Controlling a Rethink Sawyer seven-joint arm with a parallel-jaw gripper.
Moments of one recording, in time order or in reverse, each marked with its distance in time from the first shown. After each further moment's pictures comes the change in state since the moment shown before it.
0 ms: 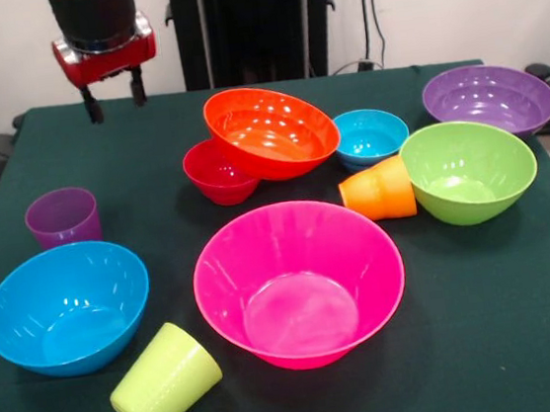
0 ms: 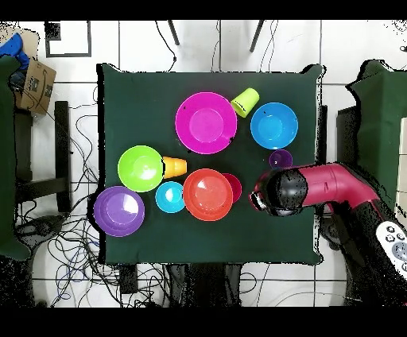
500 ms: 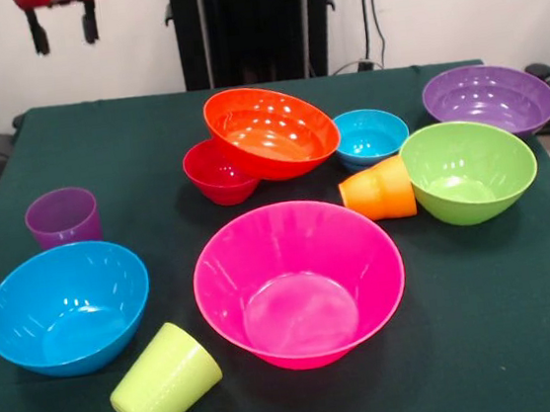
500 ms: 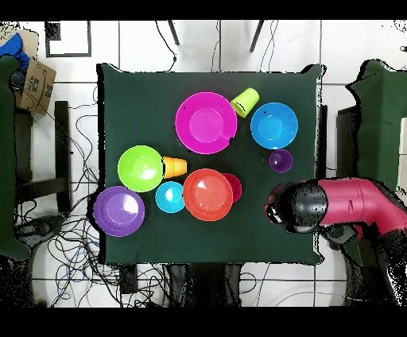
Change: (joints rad) arm -0.021 -0.229 -0.026 0.089 0.063 0.053 0.000
